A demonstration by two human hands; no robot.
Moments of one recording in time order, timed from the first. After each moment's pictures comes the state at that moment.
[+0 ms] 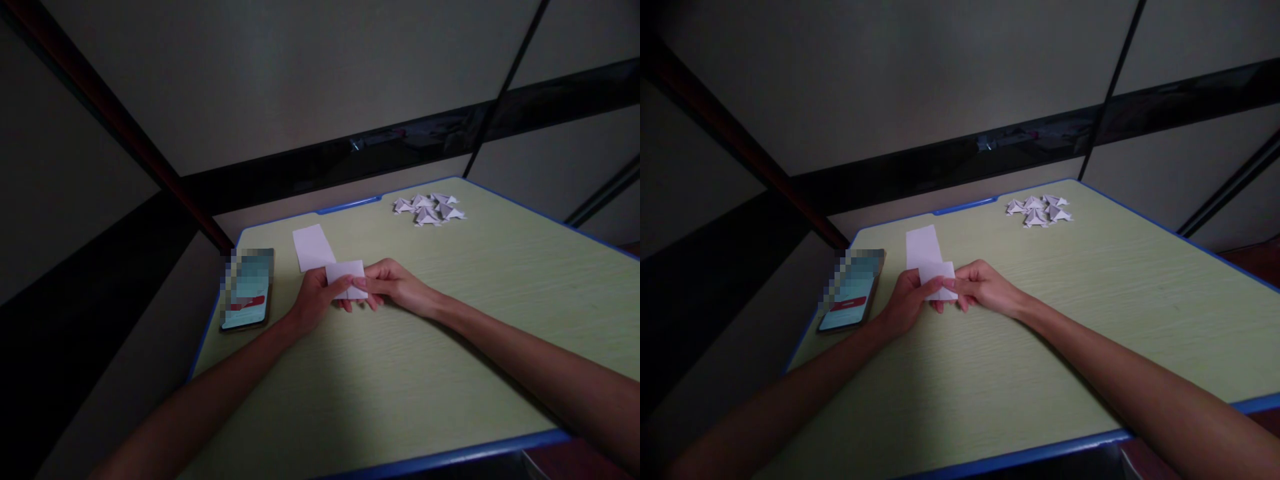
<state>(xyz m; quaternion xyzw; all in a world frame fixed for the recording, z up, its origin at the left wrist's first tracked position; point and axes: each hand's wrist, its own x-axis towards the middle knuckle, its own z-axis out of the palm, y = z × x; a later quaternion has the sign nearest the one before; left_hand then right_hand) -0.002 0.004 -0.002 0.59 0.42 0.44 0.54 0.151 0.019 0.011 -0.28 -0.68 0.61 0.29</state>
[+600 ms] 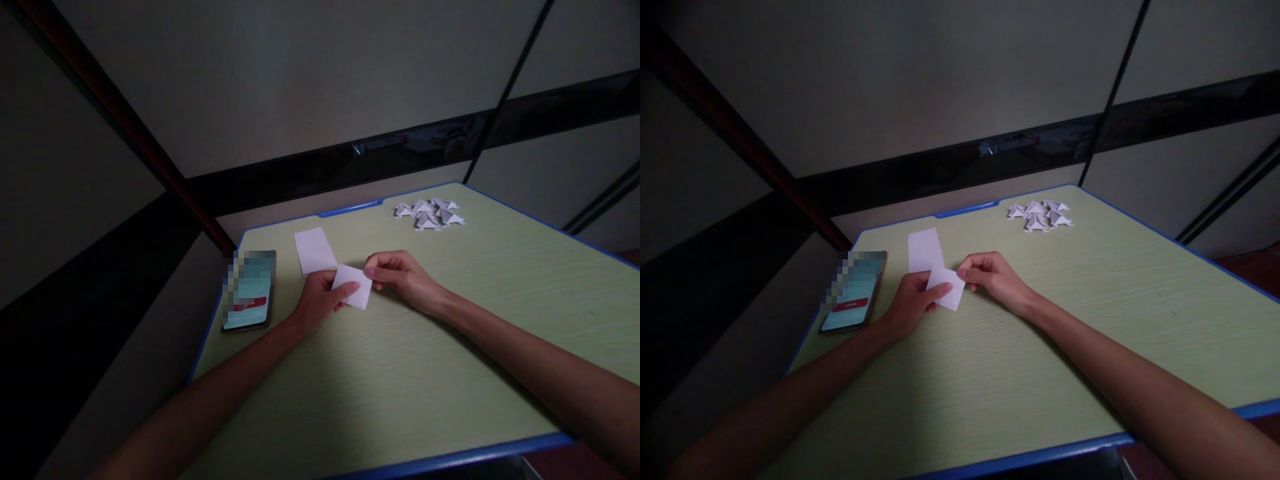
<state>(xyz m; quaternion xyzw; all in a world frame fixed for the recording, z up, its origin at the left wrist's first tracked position) 0.000 0.001 0.003 0.58 0.47 0.43 0.50 0.157 0.028 0.009 -0.31 -0.61 0.61 0.40</state>
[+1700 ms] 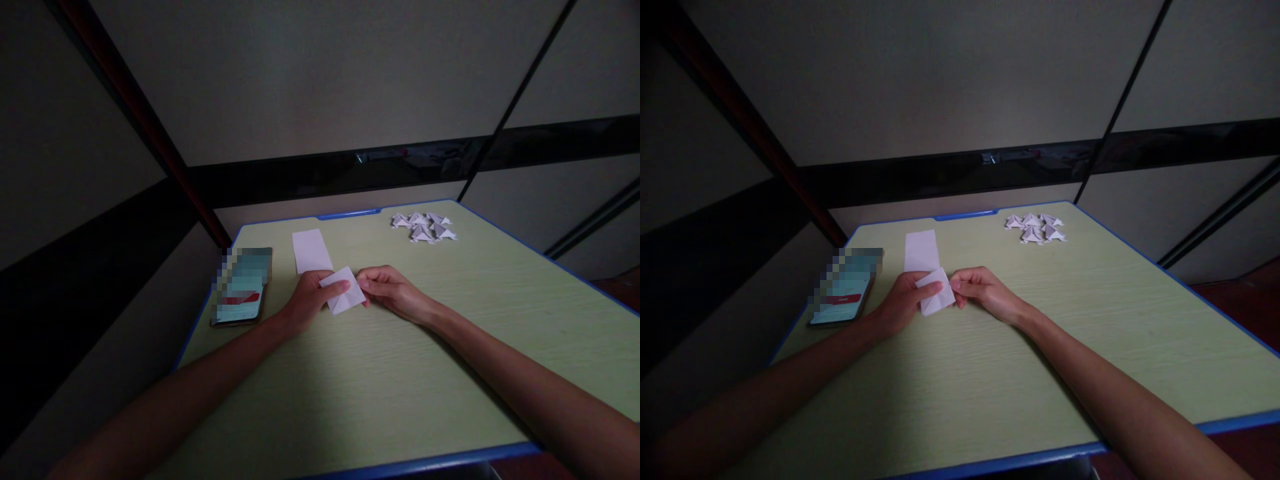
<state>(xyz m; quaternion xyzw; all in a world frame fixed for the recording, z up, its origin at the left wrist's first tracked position) -0.006 0.009 -0.012 0.56 0.43 0.42 0.57 0.160 0.029 -0.001 -0.22 -0.60 0.70 0.33</state>
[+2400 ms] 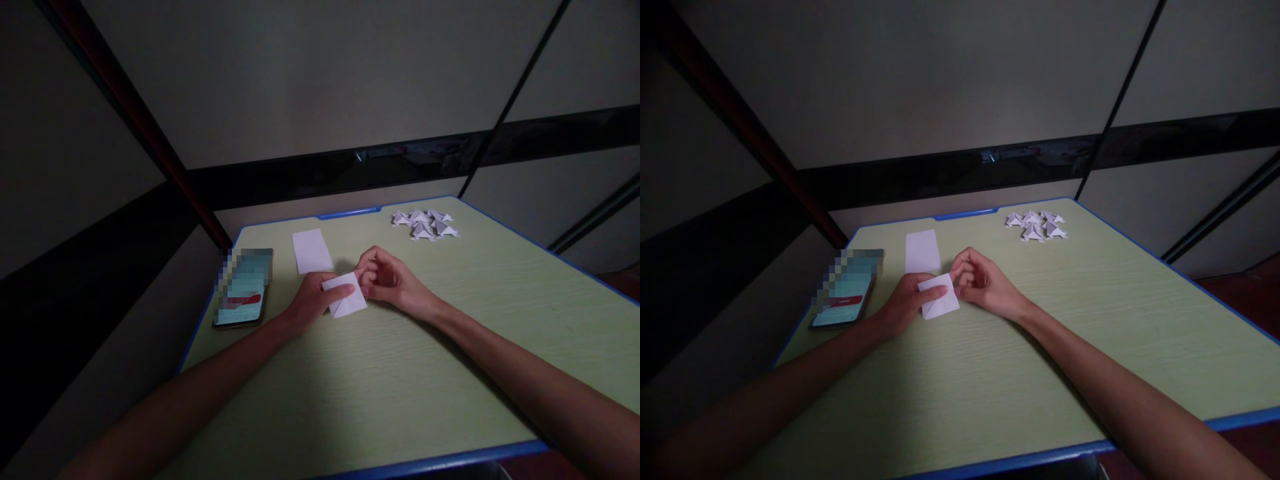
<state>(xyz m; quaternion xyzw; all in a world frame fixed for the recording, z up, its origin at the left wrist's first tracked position) -0.004 0.006 -0.006 0.56 0.46 0.40 0.55 0.159 0.025 0.008 -0.21 -0.63 0.64 0.40</state>
